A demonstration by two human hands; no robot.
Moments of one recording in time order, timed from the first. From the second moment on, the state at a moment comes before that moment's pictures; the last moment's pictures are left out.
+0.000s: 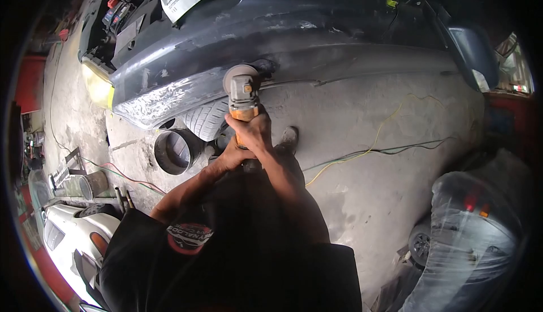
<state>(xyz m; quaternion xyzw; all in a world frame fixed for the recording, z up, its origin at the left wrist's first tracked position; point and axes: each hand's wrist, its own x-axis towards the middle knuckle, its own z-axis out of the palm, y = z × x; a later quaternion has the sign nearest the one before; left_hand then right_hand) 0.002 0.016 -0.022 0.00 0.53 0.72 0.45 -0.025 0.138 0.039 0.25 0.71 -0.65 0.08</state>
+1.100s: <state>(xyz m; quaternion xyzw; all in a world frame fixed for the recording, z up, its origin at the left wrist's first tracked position) -0.017 0.037 0.005 -0.01 0.53 0.69 0.50 -0.031 0.159 0.041 0.35 0.66 -0.66 0.04</state>
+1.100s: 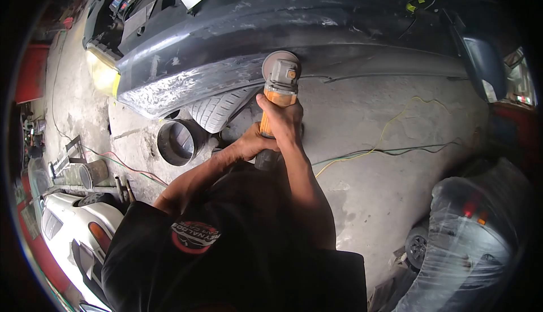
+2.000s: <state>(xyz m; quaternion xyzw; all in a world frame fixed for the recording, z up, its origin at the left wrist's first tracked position) -0.009 0.017 0.025 -0.04 0.54 0.70 0.46 -0.033 0.137 0.046 0.32 0.68 -0.66 0.07</state>
